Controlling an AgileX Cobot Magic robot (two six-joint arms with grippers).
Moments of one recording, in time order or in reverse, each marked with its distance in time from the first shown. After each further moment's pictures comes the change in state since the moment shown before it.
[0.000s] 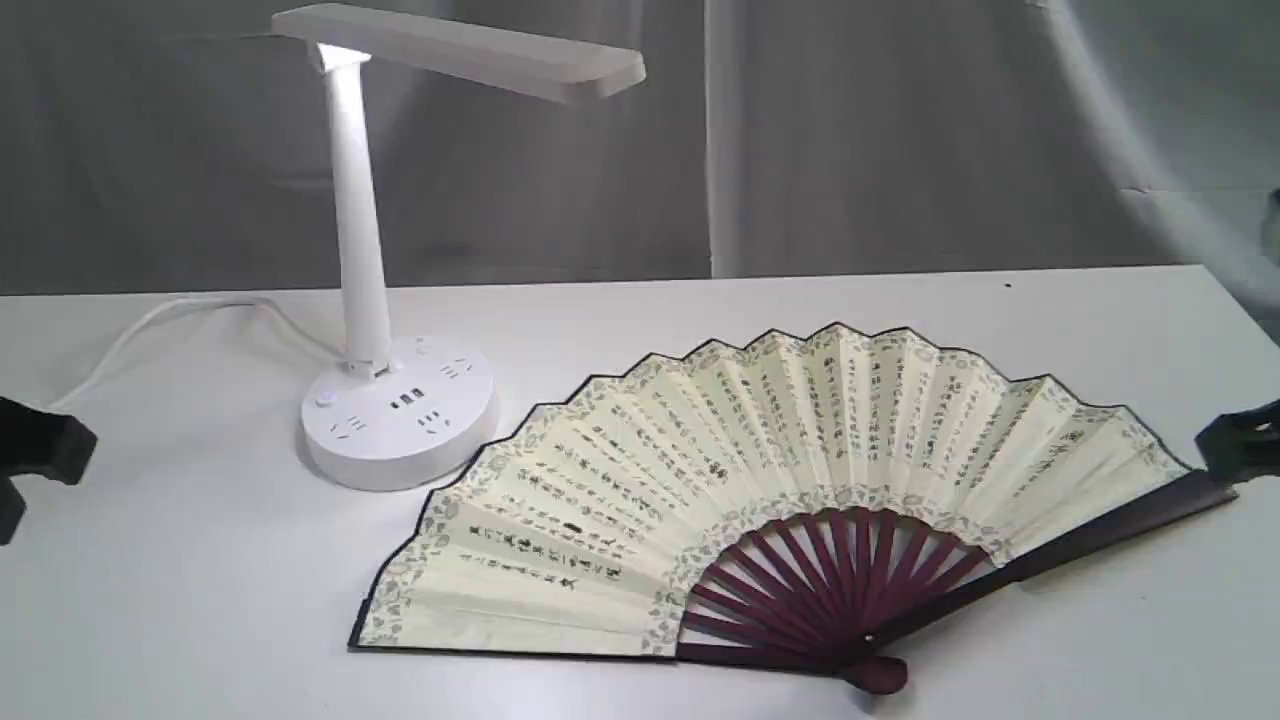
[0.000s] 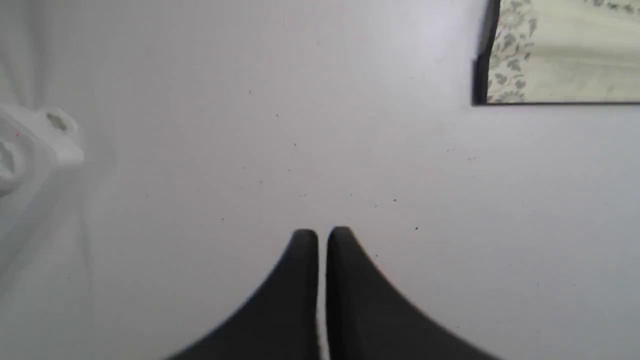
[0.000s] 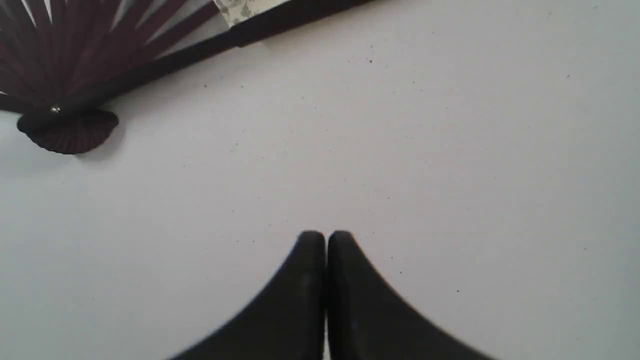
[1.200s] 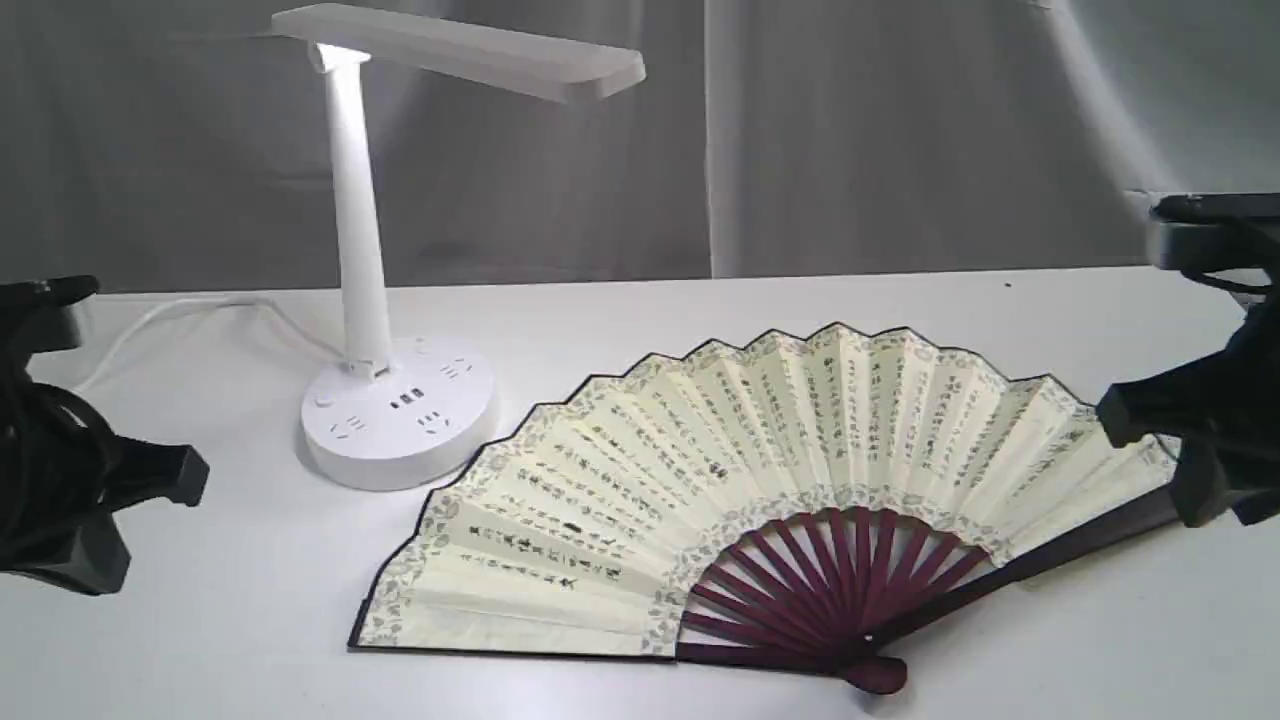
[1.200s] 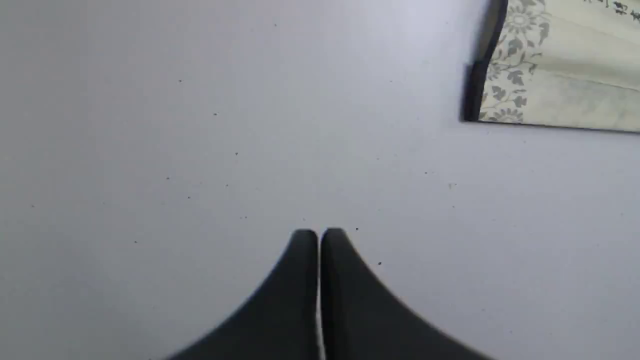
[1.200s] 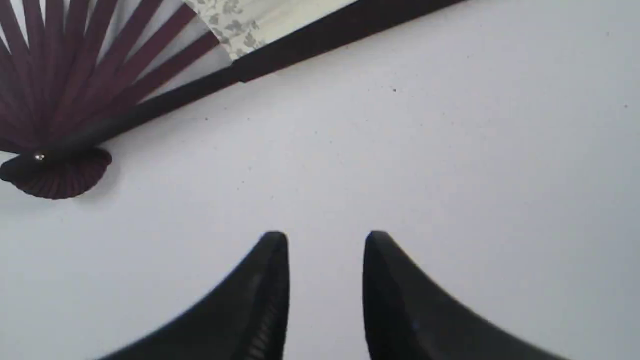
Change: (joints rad) left arm 0.000 0.227 0.006 -0.099 -0.106 -0.041; right arm 0.000 0.292 -0.157 0.033 0.025 -0.008
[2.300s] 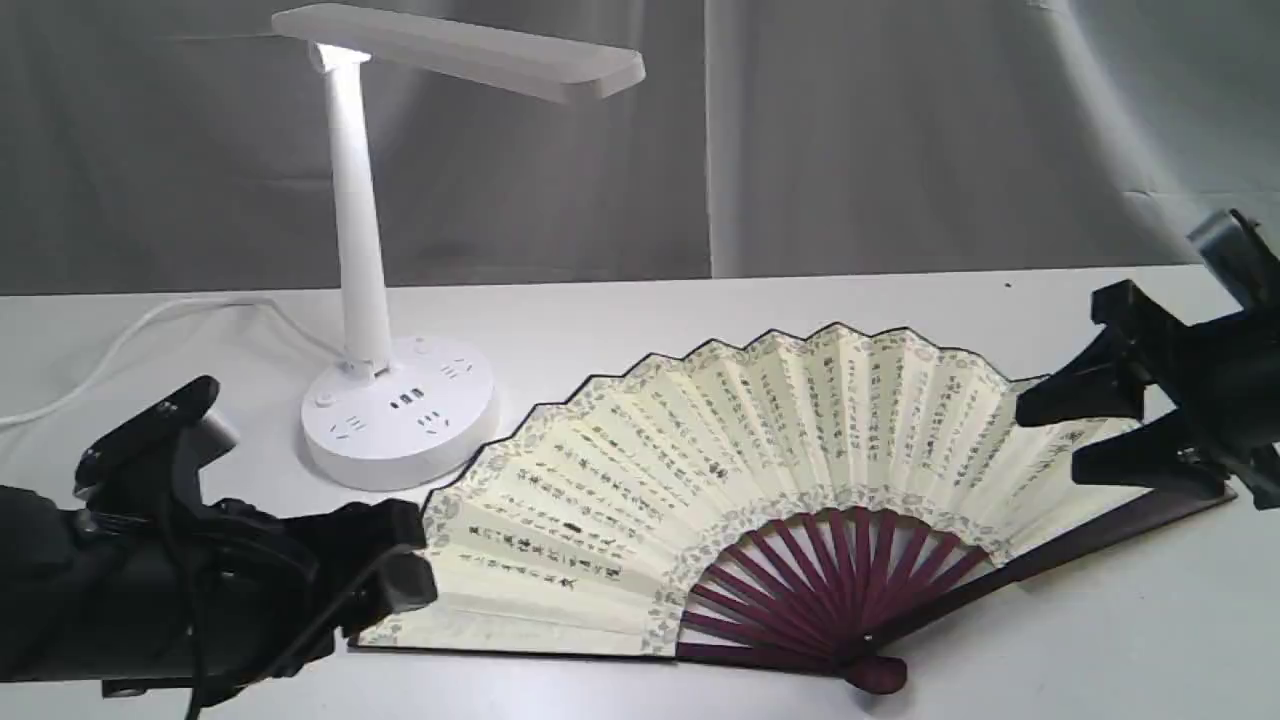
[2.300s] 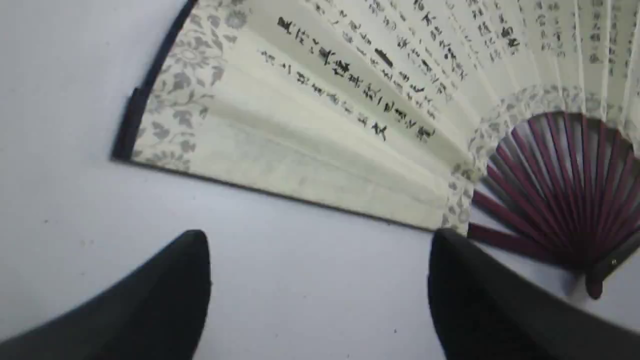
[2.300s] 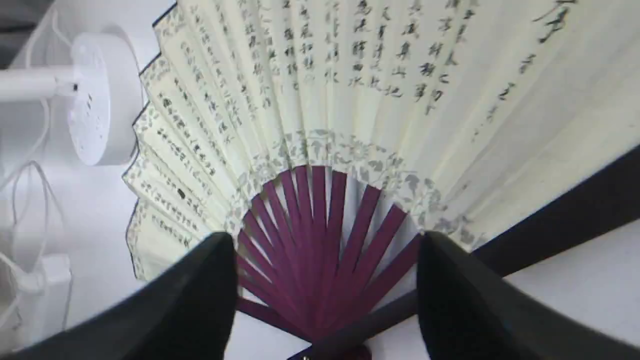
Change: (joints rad) left arm -0.320 -0.051 0.389 -0.988 -0.688 0.427; right arm -0.296 0.328 0.000 0.996 -0.039 -0.615
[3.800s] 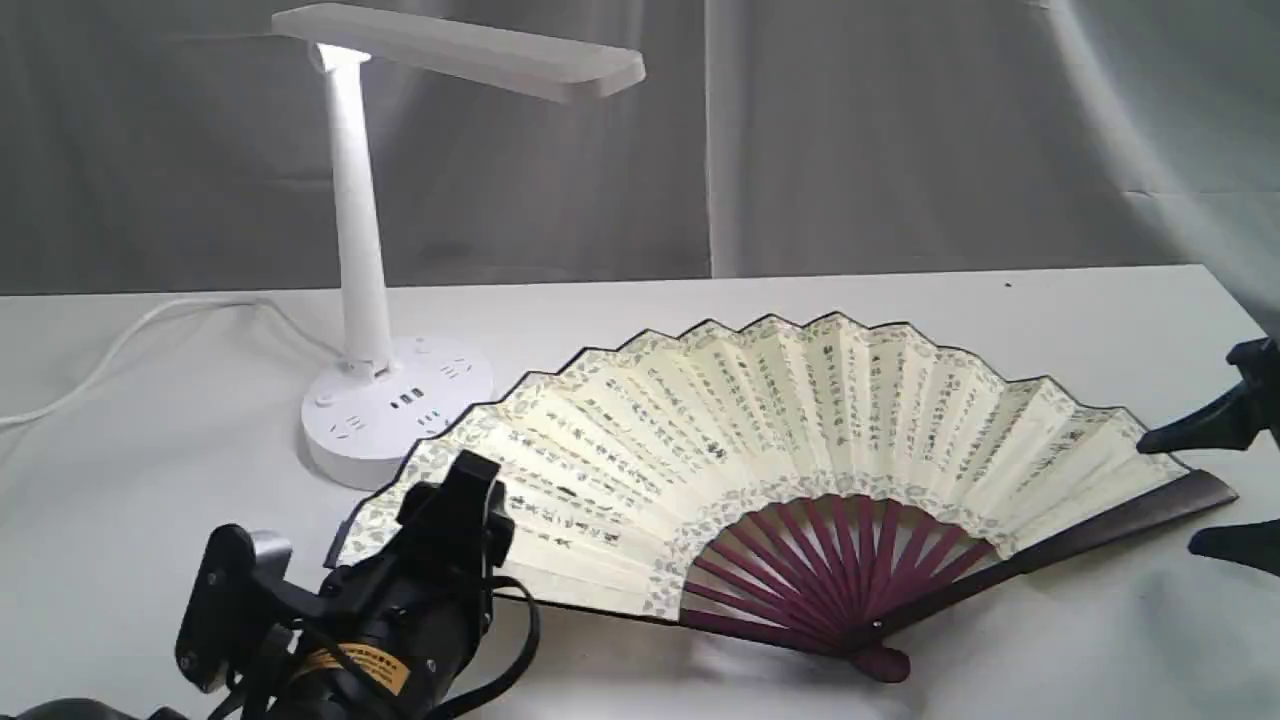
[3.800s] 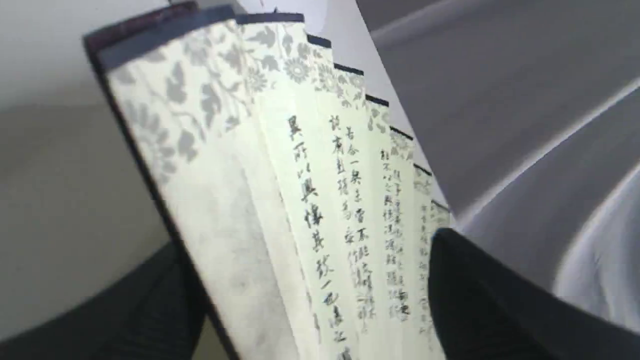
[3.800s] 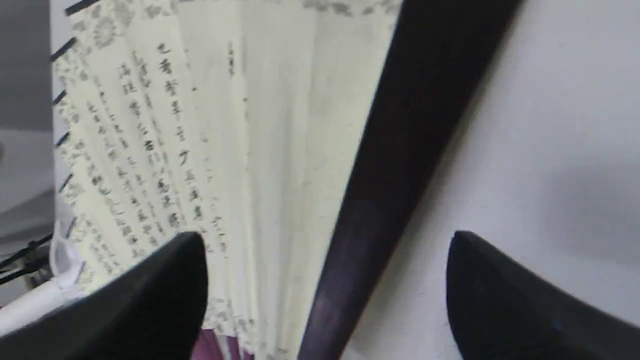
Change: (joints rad) left arm -0.494 0.419 0.006 0.192 -1.121 -1.238; right arm -0.227 0.194 0.000 0.153 -0.058 0.088
